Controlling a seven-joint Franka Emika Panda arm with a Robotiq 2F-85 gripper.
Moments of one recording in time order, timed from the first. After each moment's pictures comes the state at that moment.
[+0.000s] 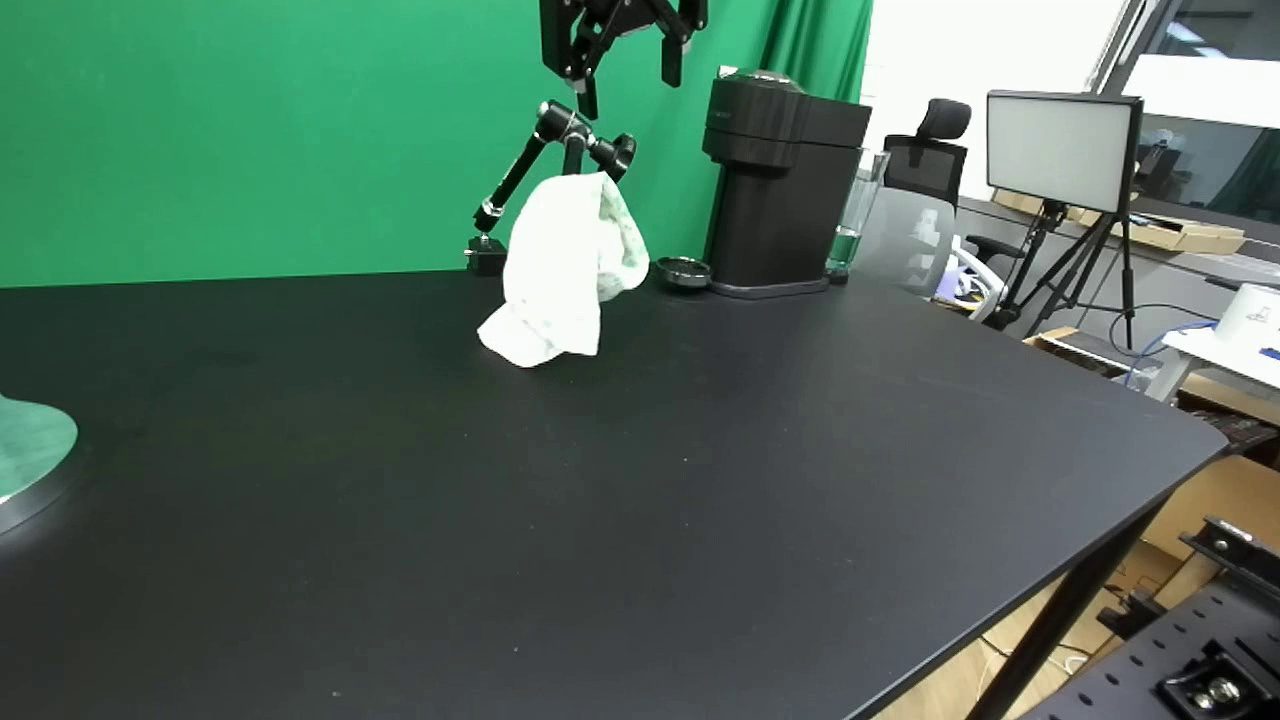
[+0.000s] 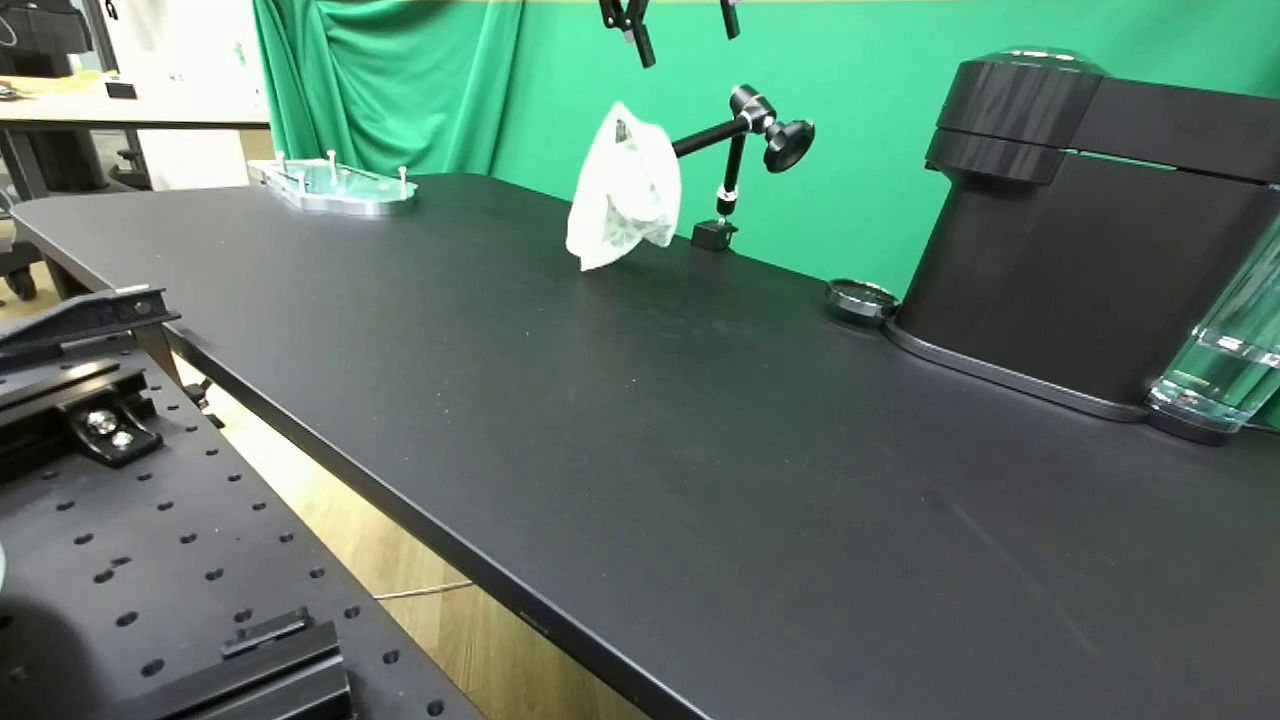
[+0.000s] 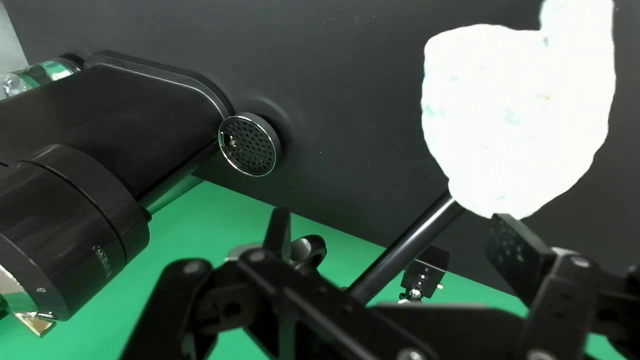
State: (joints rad) arm 0.15 0.10 0.06 -2.17 -0.67 2.48 0.47
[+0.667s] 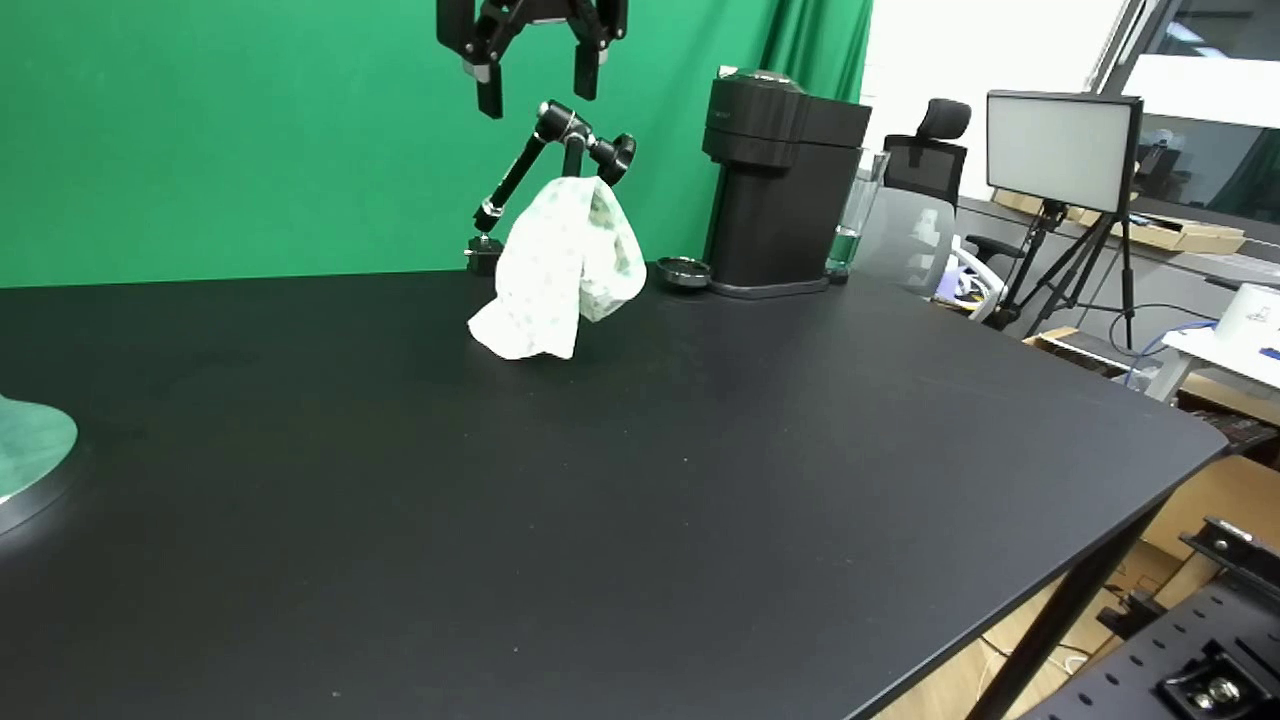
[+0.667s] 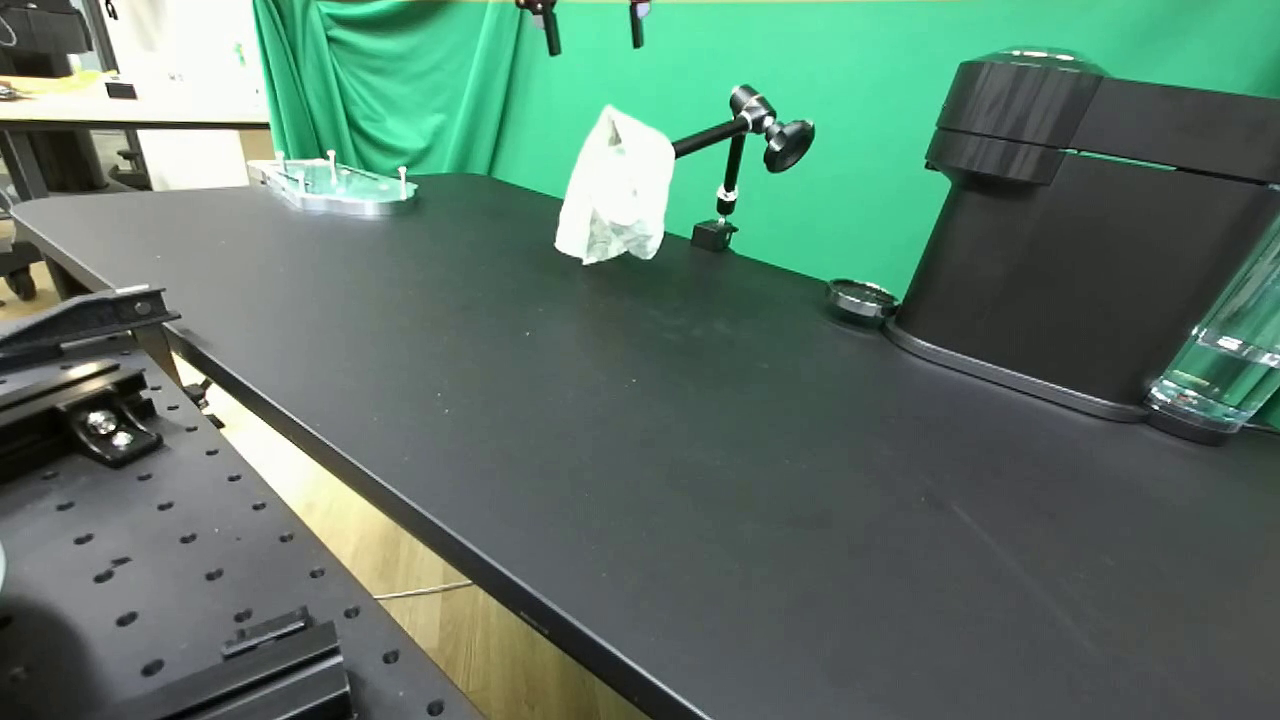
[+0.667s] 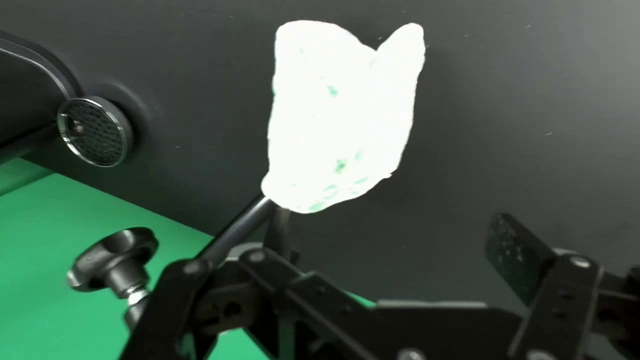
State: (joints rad) arm 0.18 0.09 0.15 -2.18 -0.33 2.49 0.15
